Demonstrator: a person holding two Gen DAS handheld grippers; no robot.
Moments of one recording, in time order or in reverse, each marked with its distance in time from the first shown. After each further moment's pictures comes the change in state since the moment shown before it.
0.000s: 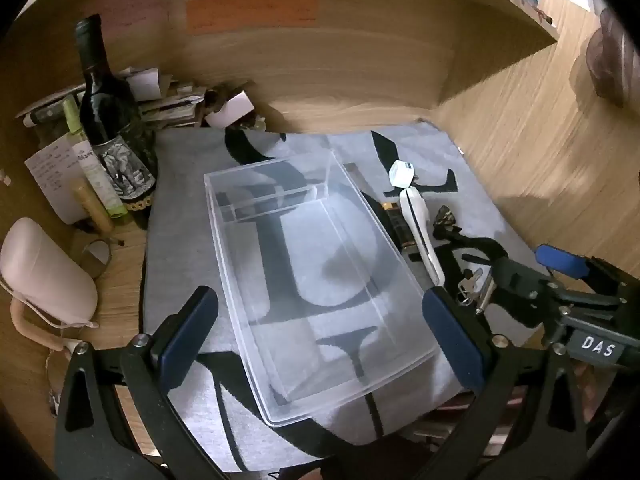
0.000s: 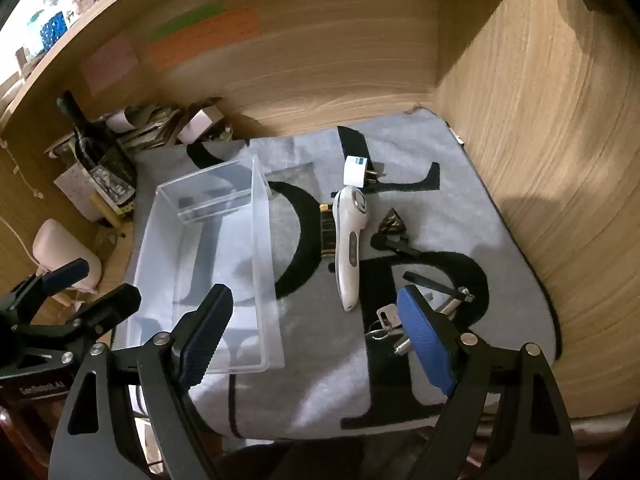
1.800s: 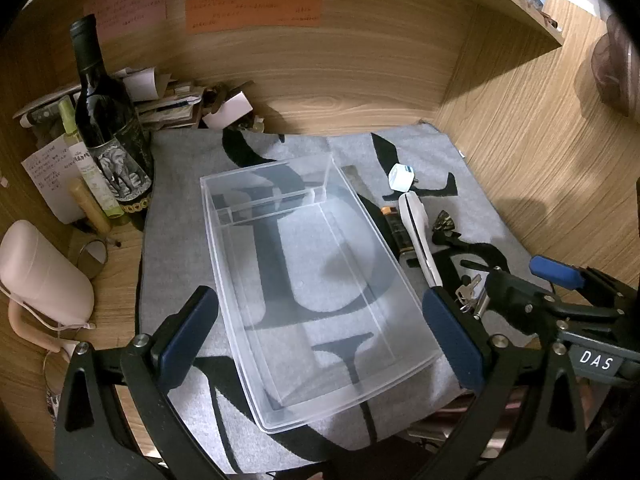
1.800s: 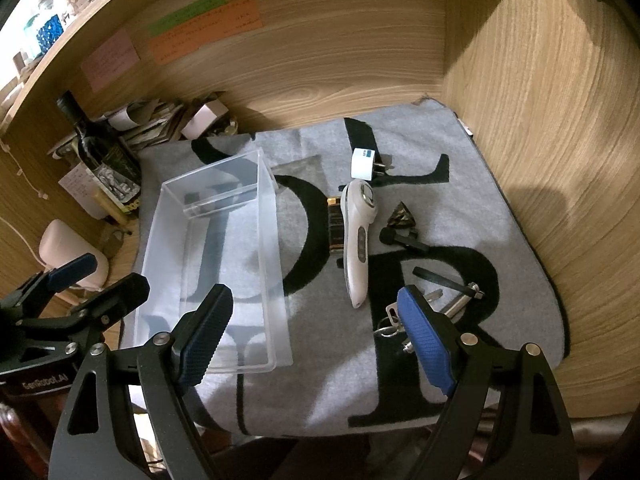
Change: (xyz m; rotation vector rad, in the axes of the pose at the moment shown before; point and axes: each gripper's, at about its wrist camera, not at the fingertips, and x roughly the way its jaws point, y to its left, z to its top) left arm 0.004 0.000 0.010 -0.025 0.015 0.007; right arm 0.004 0.004 0.006 0.009 0.033 0.012
